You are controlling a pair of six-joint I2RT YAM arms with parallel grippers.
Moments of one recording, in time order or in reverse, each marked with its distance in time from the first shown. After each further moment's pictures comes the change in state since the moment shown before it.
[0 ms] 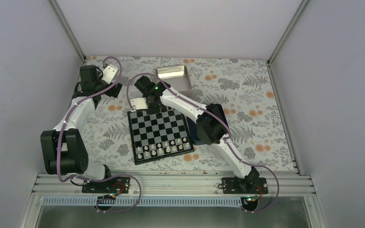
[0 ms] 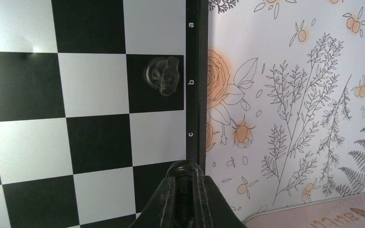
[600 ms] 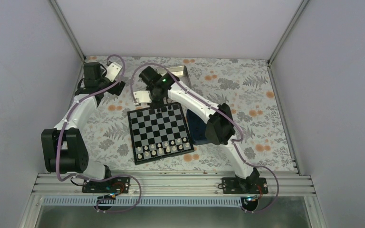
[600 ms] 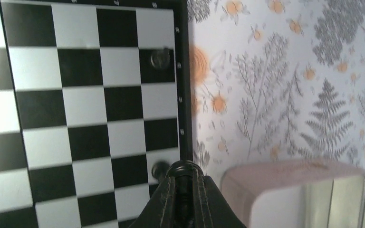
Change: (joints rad) left arm -0.049 0.019 0.057 -0.043 -0.034 -0.002; right arm -0.048 -0.171 -0.021 -0.126 -0.049 0.017
